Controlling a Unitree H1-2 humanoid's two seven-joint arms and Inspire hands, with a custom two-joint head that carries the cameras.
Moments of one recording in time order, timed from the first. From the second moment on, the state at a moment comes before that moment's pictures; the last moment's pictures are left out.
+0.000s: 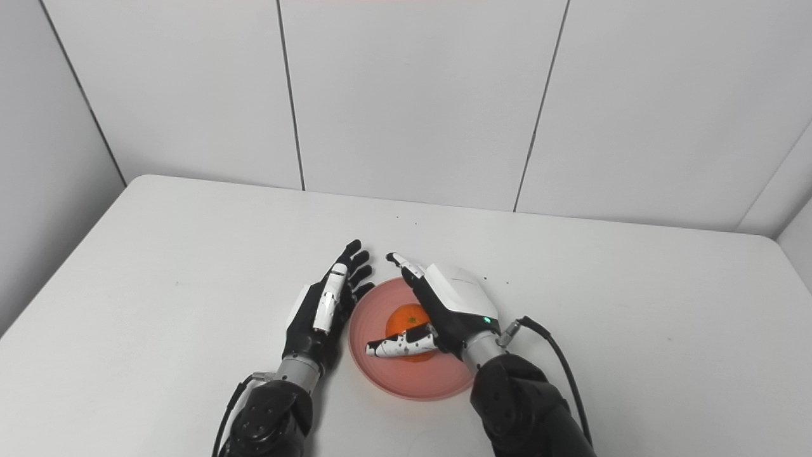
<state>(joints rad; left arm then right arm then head) -0.23 -0.14 -0.06 0.06 -0.06 0.16 0.00 -0.43 -0.15 0.45 -0.12 -0.73 0.37 0.34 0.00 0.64</state>
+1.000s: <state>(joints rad) -0.23 -0.11 -0.03 0.05 -0.11 0.17 -0.03 -0.33 -0.16 0.09 -0.30 -0.53 0.29 0.14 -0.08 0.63</state>
